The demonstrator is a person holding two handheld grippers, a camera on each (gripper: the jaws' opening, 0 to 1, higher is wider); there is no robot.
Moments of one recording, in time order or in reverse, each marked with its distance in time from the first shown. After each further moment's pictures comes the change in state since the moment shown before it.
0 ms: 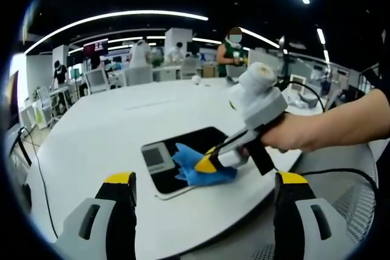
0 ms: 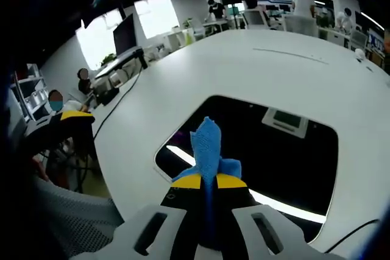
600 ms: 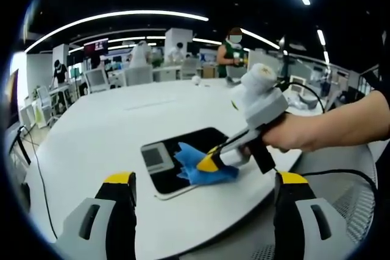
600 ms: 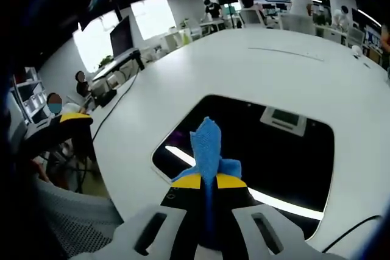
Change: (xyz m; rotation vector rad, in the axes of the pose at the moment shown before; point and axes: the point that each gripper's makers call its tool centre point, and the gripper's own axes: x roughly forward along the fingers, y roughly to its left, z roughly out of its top) left arm 0.000 -0.001 0.000 -0.006 -0.003 -0.006; right arm -0.002 -0.004 -0.001 0.017 0.002 -0.011
